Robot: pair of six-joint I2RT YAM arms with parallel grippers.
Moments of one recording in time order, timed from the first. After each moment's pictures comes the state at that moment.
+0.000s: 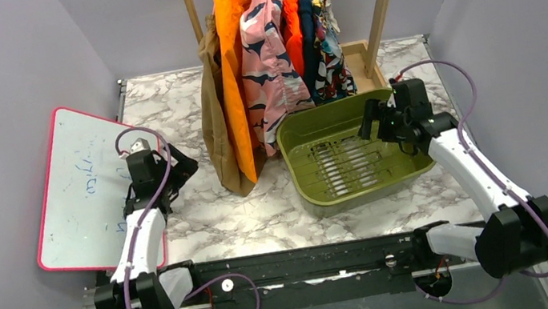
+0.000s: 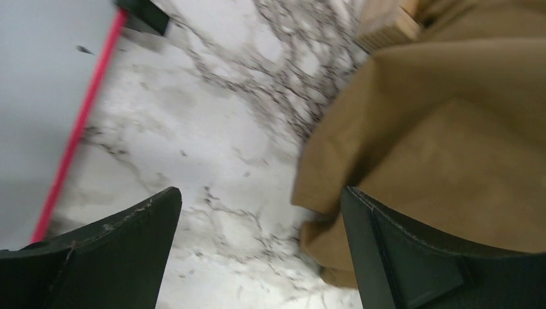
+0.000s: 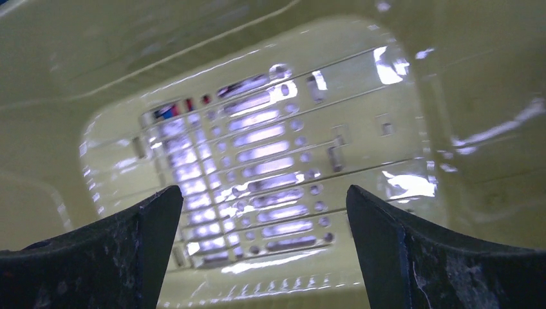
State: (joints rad) left arm 0.14 1.06 0.55 -0.15 0.10 -0.56; right arm 0.17 1.16 0.93 -0.57 -0.04 0.34
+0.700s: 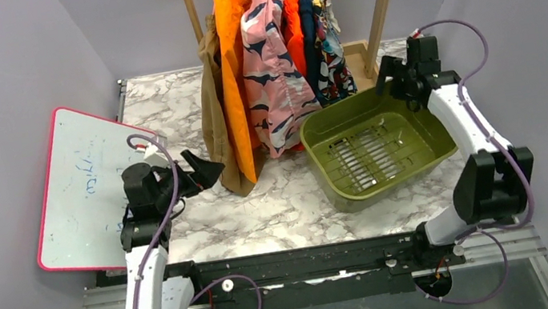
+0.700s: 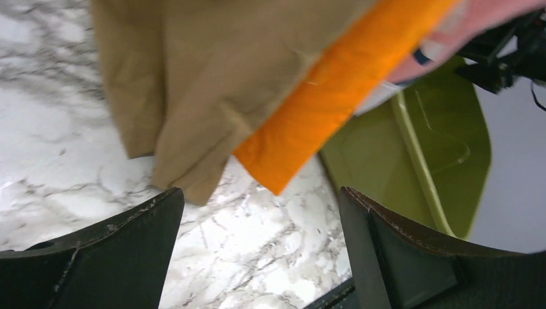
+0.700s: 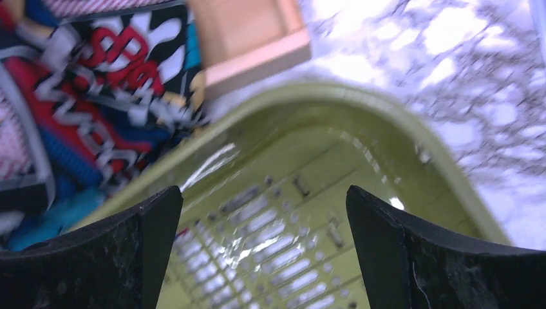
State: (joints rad) left arm 0.07 0.68 0.55 -0.28 0.56 -0.54; right arm -0.01 1.56 1.33 -0.53 0.11 0.28
